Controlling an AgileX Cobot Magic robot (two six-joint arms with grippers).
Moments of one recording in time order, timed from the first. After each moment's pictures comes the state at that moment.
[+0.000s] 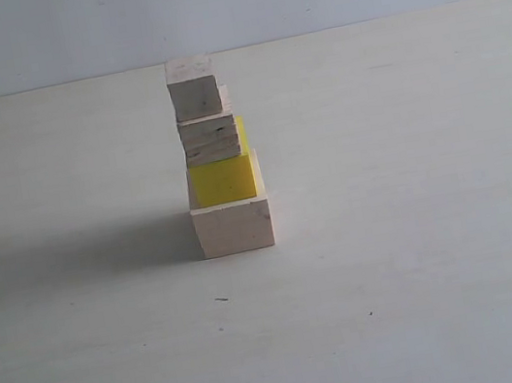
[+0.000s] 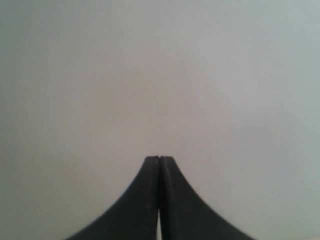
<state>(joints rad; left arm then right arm) 0.17 0.00 -0.60 -0.74 0.42 0.78 0.37 0.11 -0.68 0.83 0.50 -0.71</state>
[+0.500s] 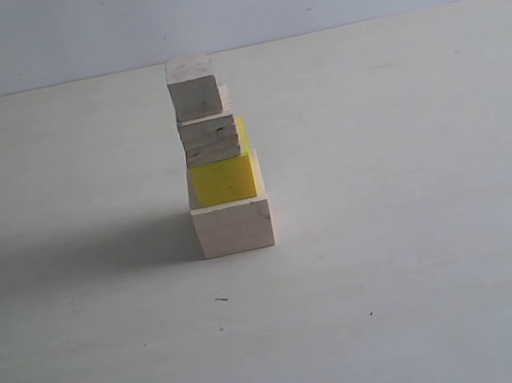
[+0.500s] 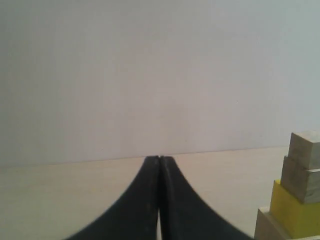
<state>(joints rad) 0.08 0.00 -0.22 -0.82 0.36 0.78 0.37 0.11 -0.68 0.83 0.50 -0.71</state>
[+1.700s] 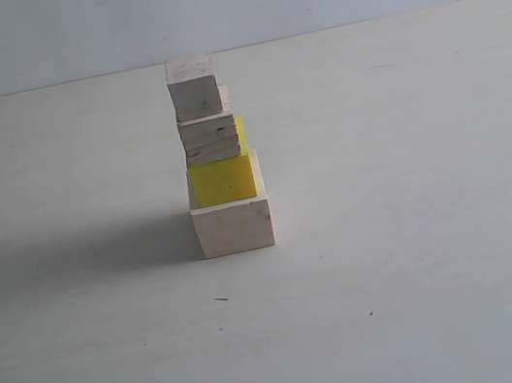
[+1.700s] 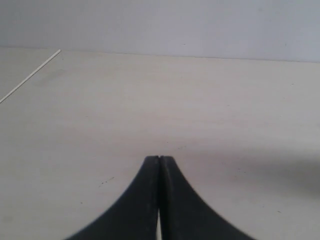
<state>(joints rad) 0.08 0.00 0.00 0.10 0.36 -0.09 0.37 0.11 -0.68 0.83 0.50 -0.71</state>
